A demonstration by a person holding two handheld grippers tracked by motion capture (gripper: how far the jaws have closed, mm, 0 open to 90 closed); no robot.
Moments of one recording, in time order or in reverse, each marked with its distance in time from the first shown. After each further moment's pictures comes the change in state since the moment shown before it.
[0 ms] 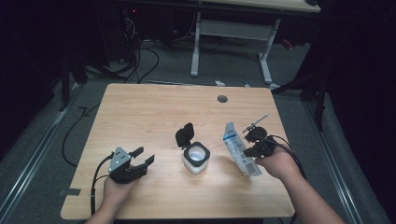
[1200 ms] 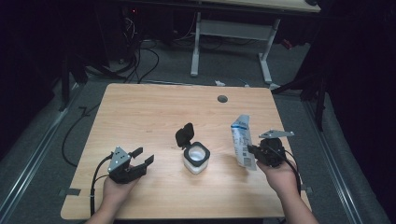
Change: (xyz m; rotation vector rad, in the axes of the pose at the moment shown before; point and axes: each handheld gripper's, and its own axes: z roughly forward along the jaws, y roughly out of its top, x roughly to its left) left arm 0.002 -0.002 0.000 0.003 0.003 -0.014; right arm -0.009 -0.050 0.010 -0.447 -0.034 0.148
